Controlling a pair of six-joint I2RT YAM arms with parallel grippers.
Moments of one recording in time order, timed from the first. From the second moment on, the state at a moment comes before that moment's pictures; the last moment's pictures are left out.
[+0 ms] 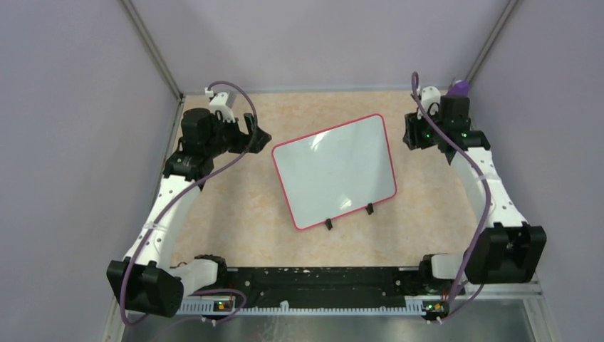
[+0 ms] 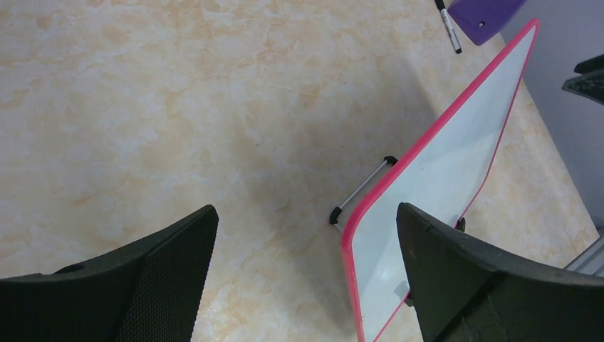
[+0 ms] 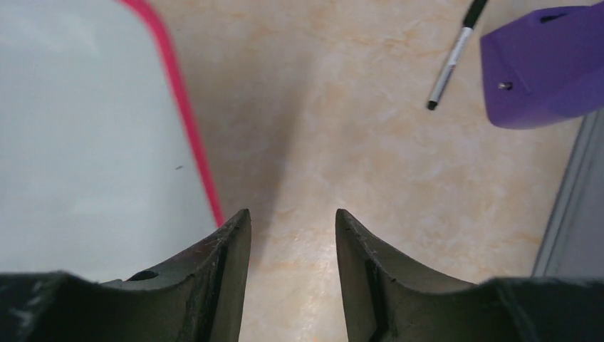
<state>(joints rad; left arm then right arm) -0.15 1.14 1.11 -0.35 0.40 -0.26 0.05 1.28 1.20 -0.60 -0.25 -0.24</state>
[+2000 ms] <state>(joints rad) -0.15 1.18 1.16 -0.38 0.42 -0.26 -0.14 2.21 1.72 -0.43 -0.06 -0.14</state>
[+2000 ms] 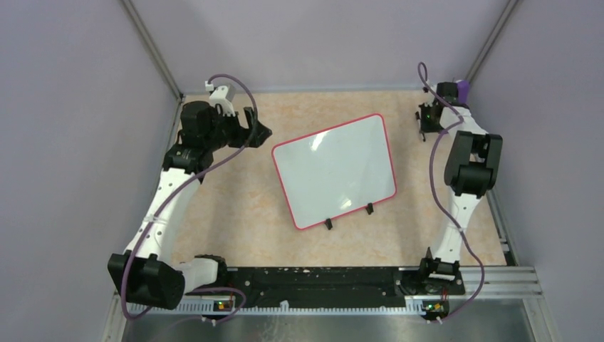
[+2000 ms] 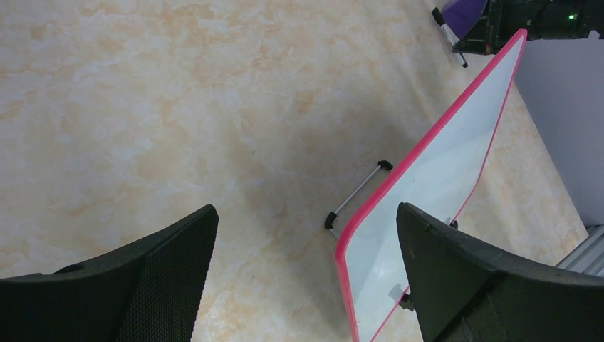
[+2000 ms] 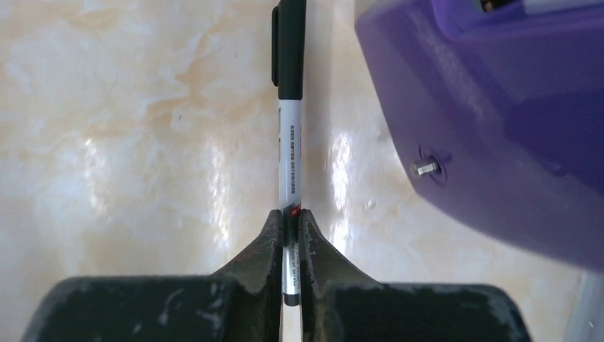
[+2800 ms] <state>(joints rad) -0.14 1.34 1.59 -0.61 0.92 -0.10 0.07 1.36 1.66 -0.94 -0.61 -0.46</state>
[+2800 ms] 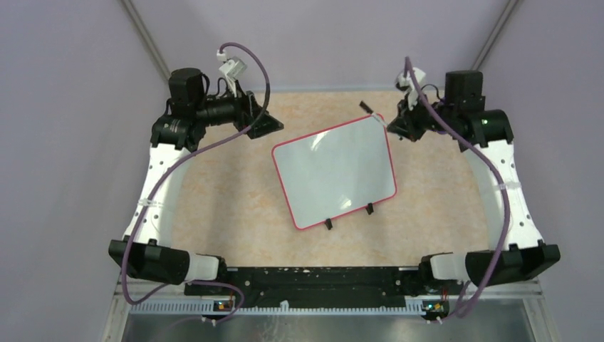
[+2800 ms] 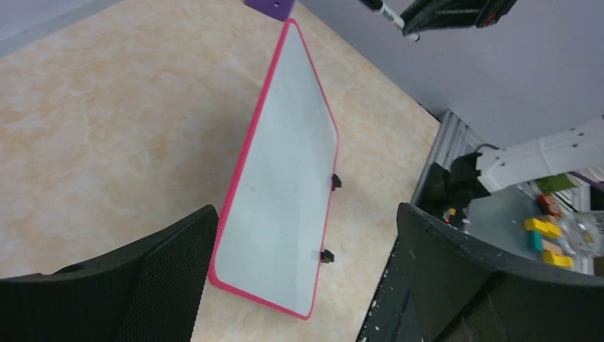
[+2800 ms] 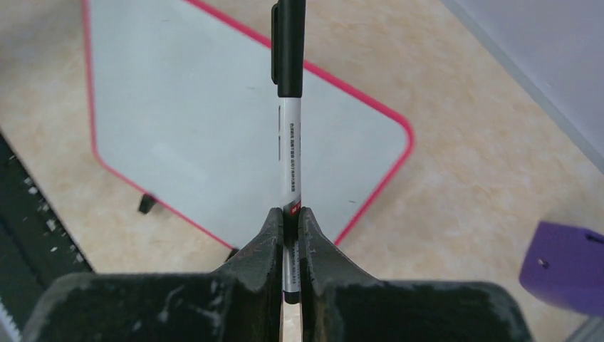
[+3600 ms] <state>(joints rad) -0.38 1.38 1.40 -0.51 1.12 -0.27 0.62 1.20 1.50 -1.06 -0.47 -0.54</state>
